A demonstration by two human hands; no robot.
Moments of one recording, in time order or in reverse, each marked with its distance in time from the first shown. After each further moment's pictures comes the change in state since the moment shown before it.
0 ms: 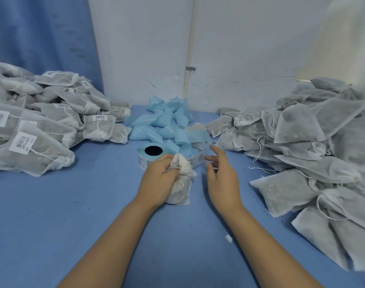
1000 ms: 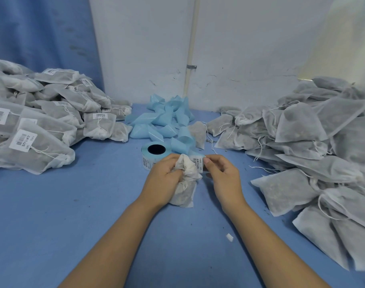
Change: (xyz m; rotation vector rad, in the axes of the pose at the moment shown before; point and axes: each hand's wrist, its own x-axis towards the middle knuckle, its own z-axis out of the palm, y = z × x) left_hand -0.002 0.001 0.005 -0.056 -0.063 -0.013; right_hand 0.005 0.000 0.000 0.574 -0.055 0.192
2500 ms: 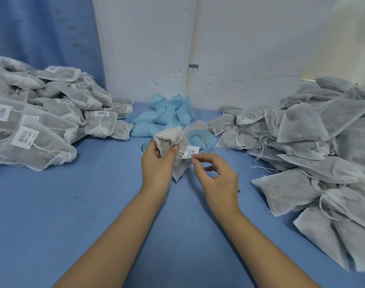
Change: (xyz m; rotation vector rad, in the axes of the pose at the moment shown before) left_hand 0.011 0.017 0.007 -0.447 0.472 -0.111; right_hand -0.024 -0.012 0.018 -0.228 0.101 -0.337
